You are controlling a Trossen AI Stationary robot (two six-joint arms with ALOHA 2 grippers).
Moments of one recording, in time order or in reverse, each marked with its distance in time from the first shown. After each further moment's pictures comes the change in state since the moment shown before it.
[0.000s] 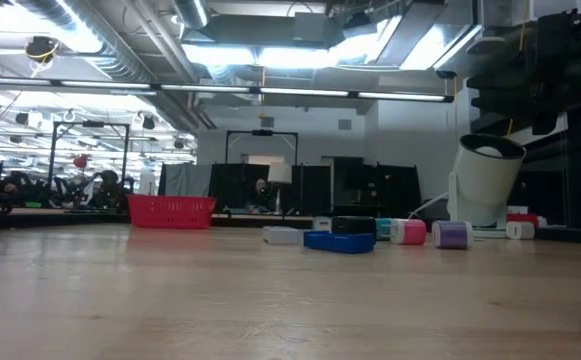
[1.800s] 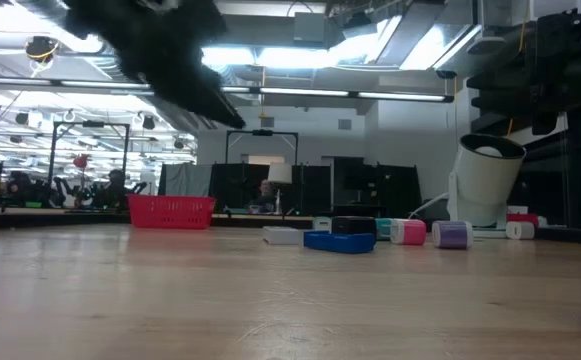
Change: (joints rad) left arm 1.080 0.095 0.178 0.316 0.209 1.699; right arm 0.000 0.000 0.000 0.000 0.003 0.001
